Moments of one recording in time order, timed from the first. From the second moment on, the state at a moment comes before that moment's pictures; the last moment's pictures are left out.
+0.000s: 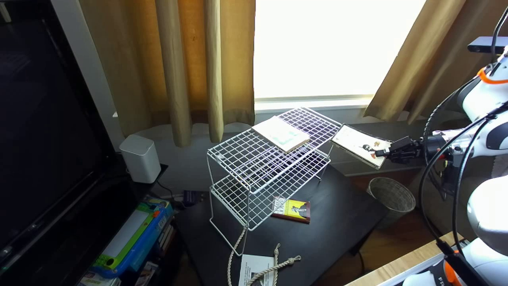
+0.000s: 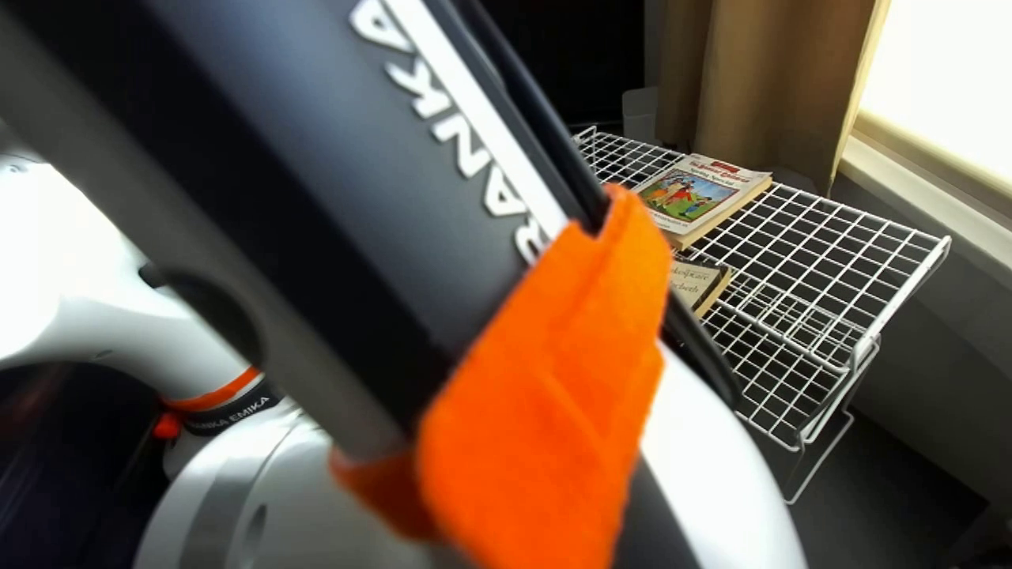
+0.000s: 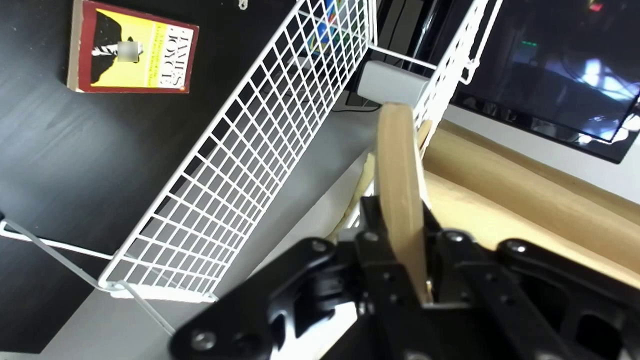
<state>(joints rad) -0.47 0.18 -0.46 -2.56 1.11 1.77 -1.55</state>
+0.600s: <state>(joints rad) -0.43 0.18 -0.41 -2.55 1.25 1.78 -1.51</state>
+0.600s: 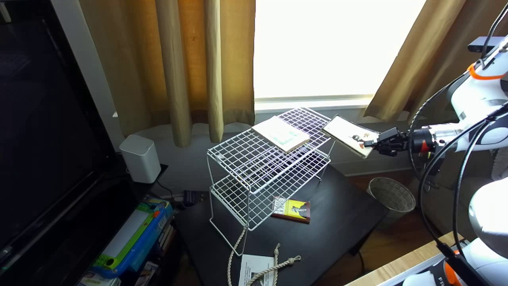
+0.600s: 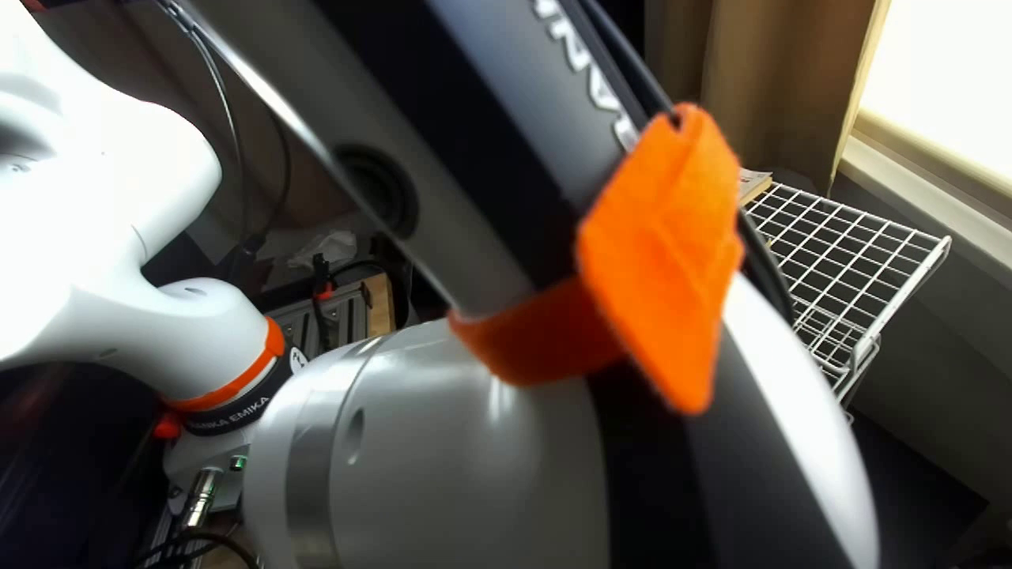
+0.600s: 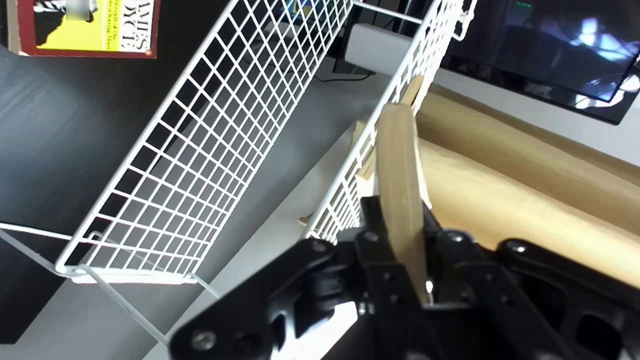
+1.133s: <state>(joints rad) -0.38 0.19 -0.38 -2.50 1.31 1.85 -1.37</state>
